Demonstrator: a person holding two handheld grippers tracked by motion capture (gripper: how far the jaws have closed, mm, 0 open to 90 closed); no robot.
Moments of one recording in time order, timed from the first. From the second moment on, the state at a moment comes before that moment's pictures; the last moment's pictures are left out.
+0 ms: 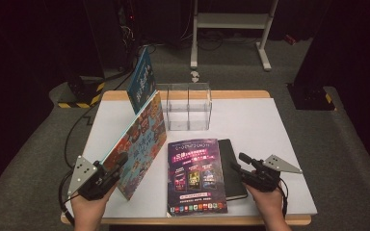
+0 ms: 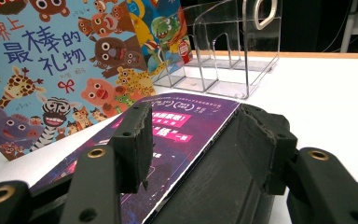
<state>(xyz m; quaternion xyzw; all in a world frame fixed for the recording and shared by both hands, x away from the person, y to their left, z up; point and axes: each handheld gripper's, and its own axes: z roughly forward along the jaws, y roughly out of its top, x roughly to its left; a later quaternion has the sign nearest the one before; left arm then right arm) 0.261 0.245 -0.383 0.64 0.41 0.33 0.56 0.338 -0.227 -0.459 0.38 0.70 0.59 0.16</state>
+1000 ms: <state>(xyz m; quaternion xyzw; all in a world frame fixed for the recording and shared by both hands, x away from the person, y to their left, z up) 0.272 0.231 -0.367 0.63 0.43 0.35 0.53 0.336 -0.222 -0.458 0.37 0.70 0.59 0.16</state>
